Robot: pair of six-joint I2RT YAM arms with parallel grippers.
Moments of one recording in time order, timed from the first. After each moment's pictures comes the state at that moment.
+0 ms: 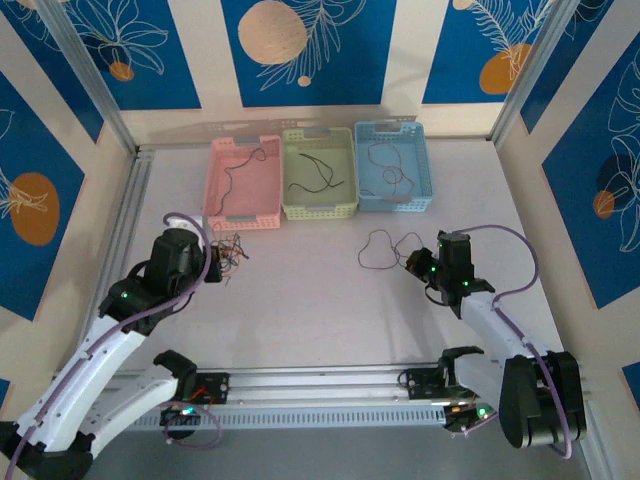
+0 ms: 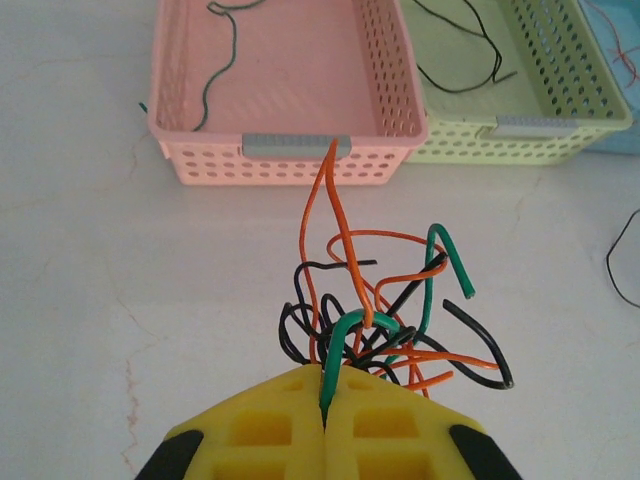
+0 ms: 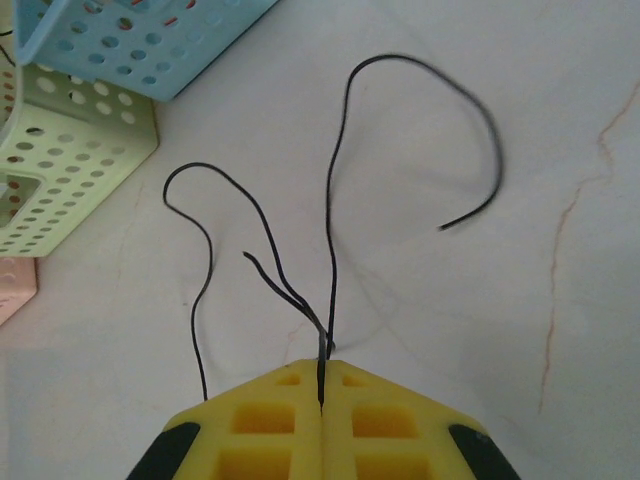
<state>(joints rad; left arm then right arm) -0.50 0.76 0.88 -0.81 -0.22 -0.42 0.10 1.02 0.40 -0.13 -0.21 0.72</state>
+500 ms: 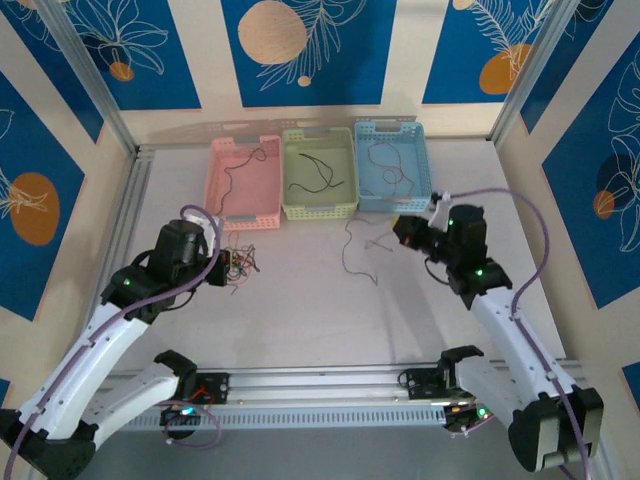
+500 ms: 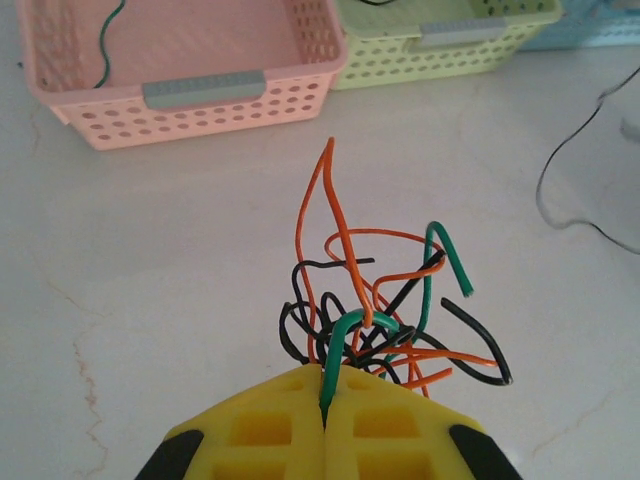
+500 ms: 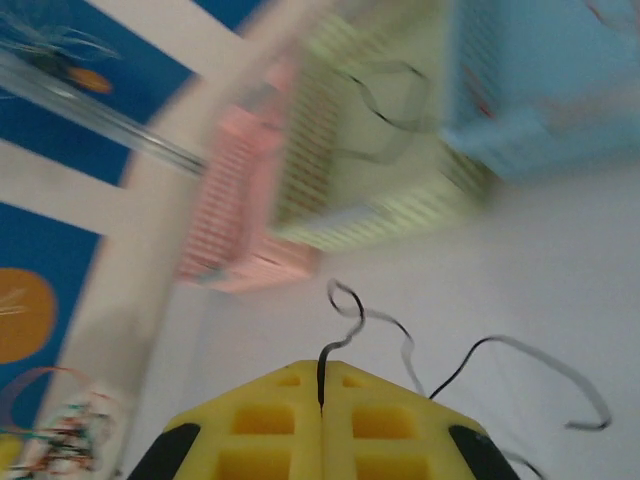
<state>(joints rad) -0.50 0.83 0.97 -0.92 -0.04 -0.31 0.20 0.90 0.76 -0.23 -0.42 0.69</state>
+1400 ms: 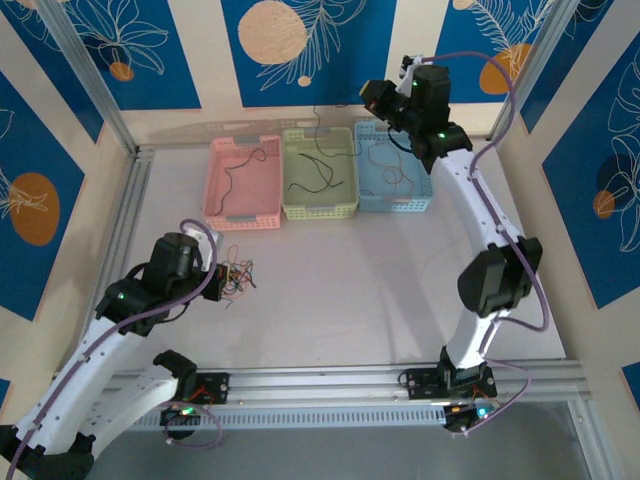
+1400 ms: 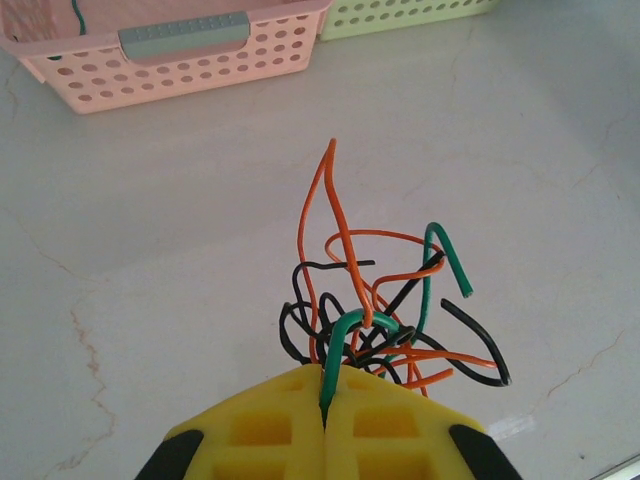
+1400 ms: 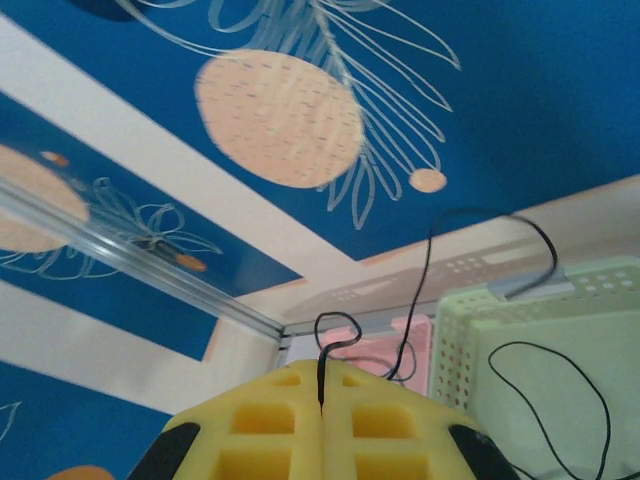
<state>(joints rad) -0.49 0.74 0.89 -0.95 0.00 -0.25 0.26 1.82 1.89 -0.28 -0.30 0.78</state>
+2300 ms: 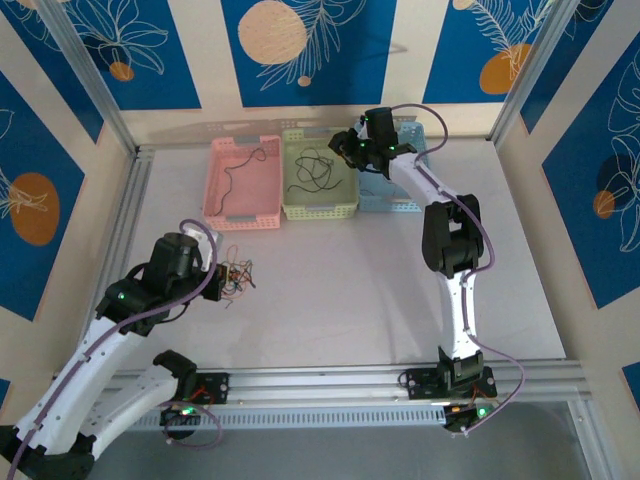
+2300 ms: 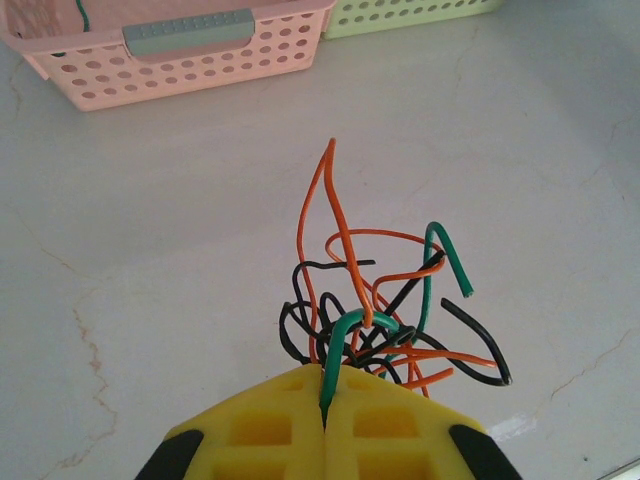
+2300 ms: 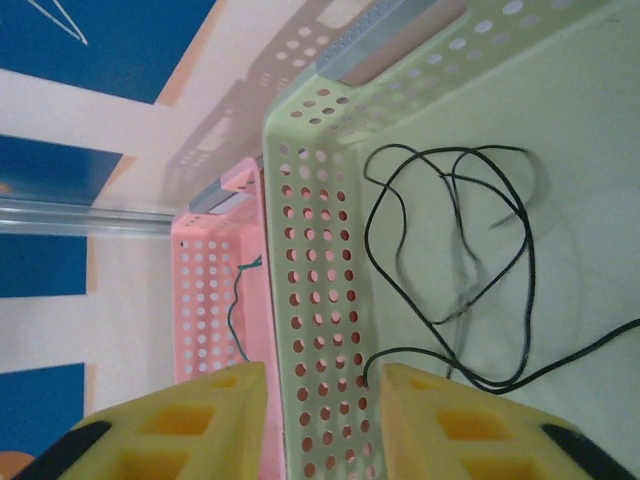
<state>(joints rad) -0.49 0.74 0.89 -0.95 0.00 -0.25 0.30 2.23 1.94 -0.32 -0.42 0.89</state>
